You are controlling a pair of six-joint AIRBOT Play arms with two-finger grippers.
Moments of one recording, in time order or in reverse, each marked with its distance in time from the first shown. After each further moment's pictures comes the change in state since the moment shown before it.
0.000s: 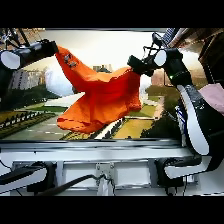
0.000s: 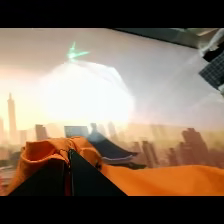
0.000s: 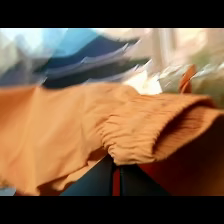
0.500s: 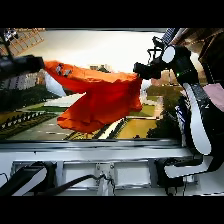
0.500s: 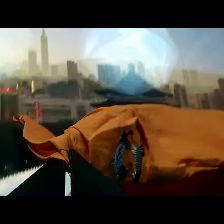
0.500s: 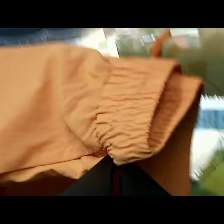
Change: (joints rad) left arm 0.019 0.298 -0.140 0.248 -0.343 -0.163; right arm -0.044 0.021 0.016 0.002 0.270 -0.209
